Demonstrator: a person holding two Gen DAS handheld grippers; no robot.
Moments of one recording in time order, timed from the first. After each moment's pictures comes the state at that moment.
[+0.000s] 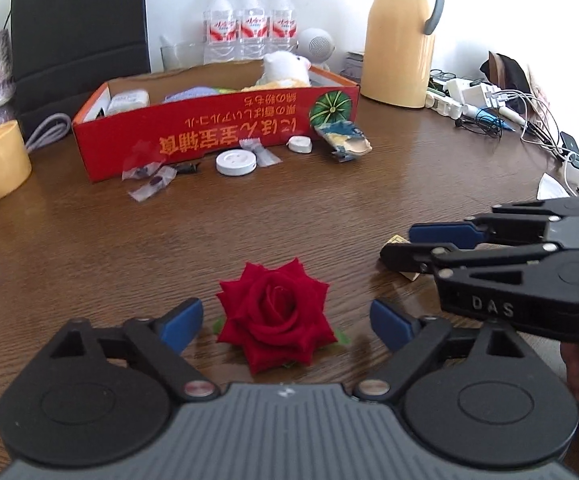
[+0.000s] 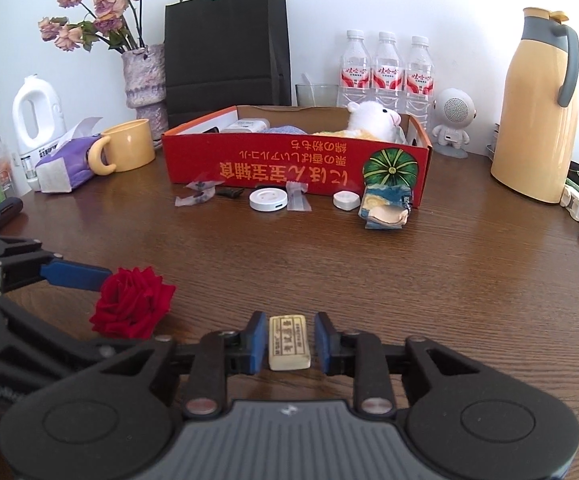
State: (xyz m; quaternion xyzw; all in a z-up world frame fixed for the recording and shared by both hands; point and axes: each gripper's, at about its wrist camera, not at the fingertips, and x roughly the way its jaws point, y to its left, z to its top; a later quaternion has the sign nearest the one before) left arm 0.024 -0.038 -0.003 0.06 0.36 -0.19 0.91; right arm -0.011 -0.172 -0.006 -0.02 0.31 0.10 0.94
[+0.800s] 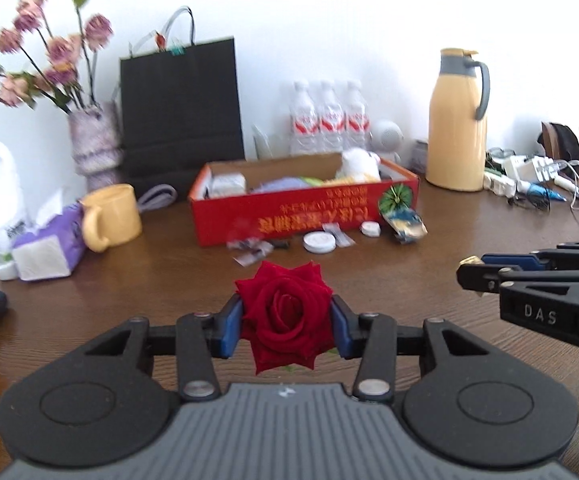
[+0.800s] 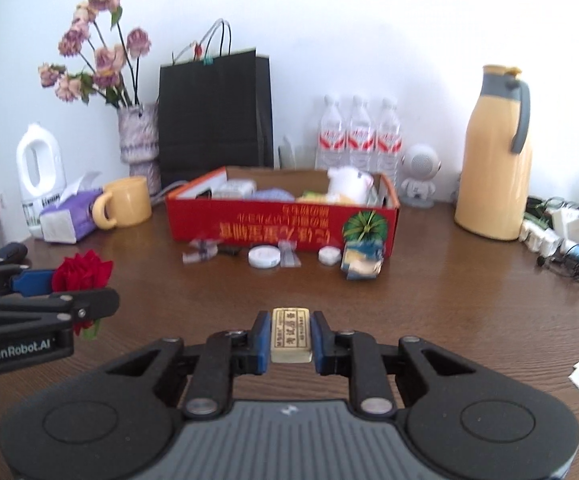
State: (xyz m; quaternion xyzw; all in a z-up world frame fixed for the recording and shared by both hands) left arm -0.058 -0.016 0.043 0.05 0.21 -0.06 0.97; right arm -0.071 -0.160 0.034 -0.01 0.22 0.06 0.97
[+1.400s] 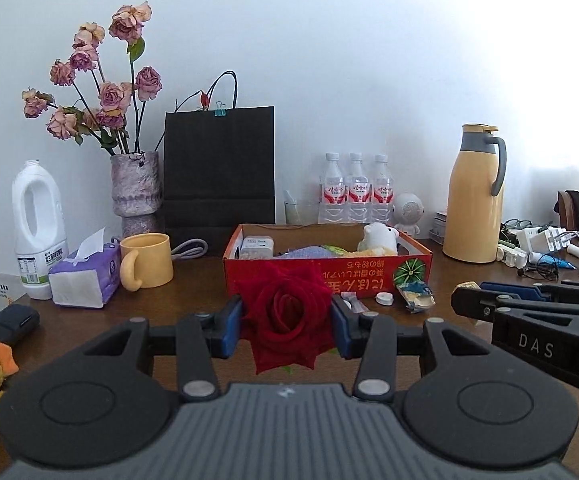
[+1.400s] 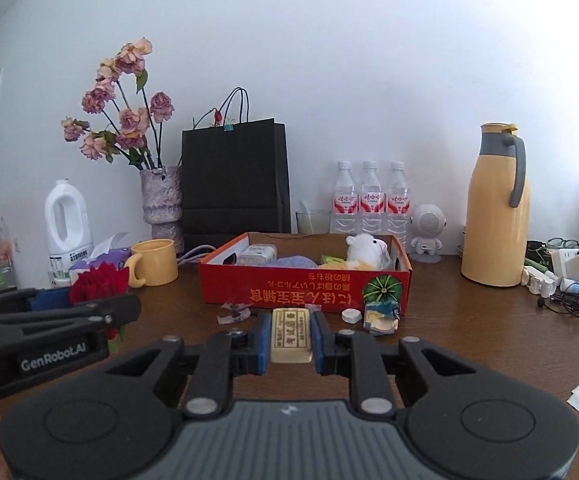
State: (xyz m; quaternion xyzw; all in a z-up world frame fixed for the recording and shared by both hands) left arm -0.070 -0.007 0.072 0.01 0.14 -0.03 0.99; right arm -0.088 -0.143 0.067 0.01 0.15 0.08 0.99
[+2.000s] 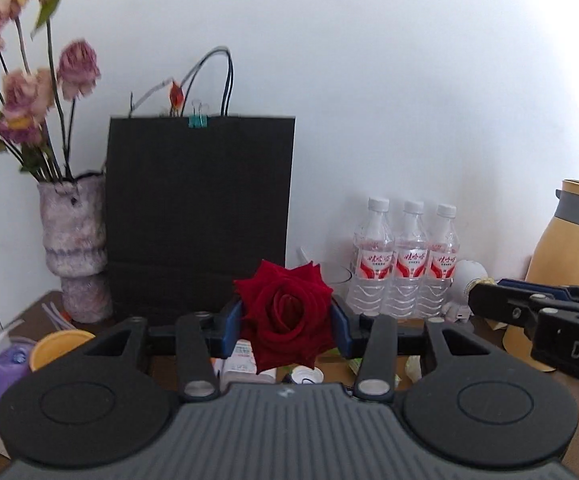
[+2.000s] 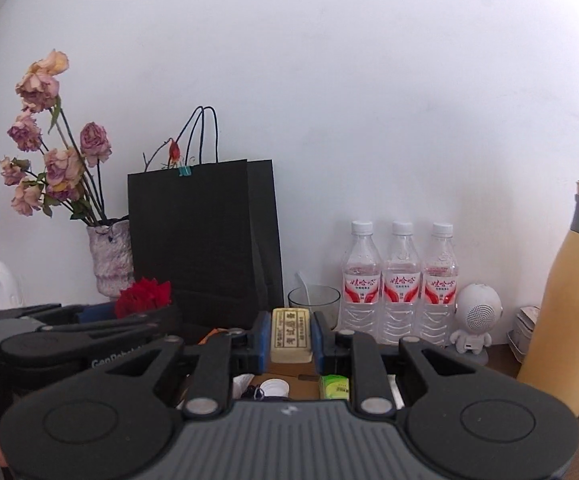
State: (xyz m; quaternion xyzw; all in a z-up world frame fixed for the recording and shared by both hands) left arm 0.236 0.006 0.139 -0.04 0.19 -0.04 0.98; right arm 0.199 -0.147 0.160 0.02 0.16 0.12 0.98
